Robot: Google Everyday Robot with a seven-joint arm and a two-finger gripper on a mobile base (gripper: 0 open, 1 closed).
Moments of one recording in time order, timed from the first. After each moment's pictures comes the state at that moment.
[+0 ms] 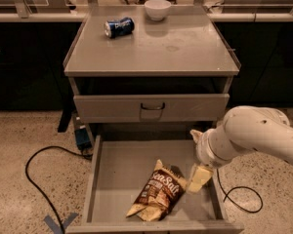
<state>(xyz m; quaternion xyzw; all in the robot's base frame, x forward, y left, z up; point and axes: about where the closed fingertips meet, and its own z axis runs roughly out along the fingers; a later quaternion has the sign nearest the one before) 0.479 -0.142 0.658 -0.64 0.74 0.05 0.21</state>
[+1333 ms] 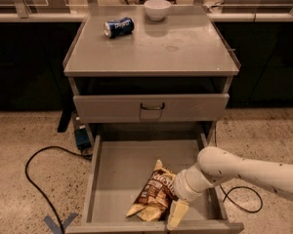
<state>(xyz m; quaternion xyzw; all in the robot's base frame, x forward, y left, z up) 0.435 -0.075 0.459 -0.68 0.67 0.25 0.18</state>
